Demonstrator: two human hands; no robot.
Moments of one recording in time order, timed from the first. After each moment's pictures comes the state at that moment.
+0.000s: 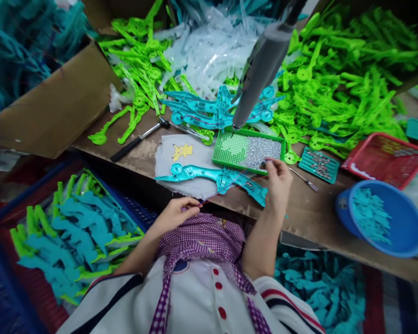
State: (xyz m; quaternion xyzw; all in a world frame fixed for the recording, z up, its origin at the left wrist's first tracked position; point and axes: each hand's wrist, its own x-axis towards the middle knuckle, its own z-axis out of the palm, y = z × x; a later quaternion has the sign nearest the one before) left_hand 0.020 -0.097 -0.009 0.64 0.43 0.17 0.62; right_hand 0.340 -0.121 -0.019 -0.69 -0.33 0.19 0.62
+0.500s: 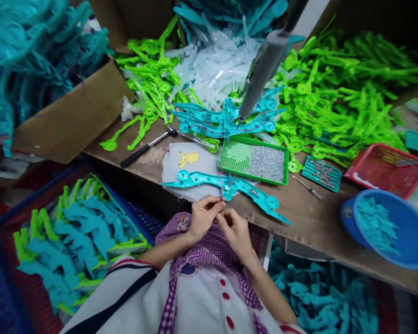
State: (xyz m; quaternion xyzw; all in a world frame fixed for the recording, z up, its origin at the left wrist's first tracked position) left_hand 0.101 -0.116 -0.018 0.46 0.47 0.42 0.63; right_hand 0.199 -0.189 -0.013 -0.64 -0.45 0.41 0.46
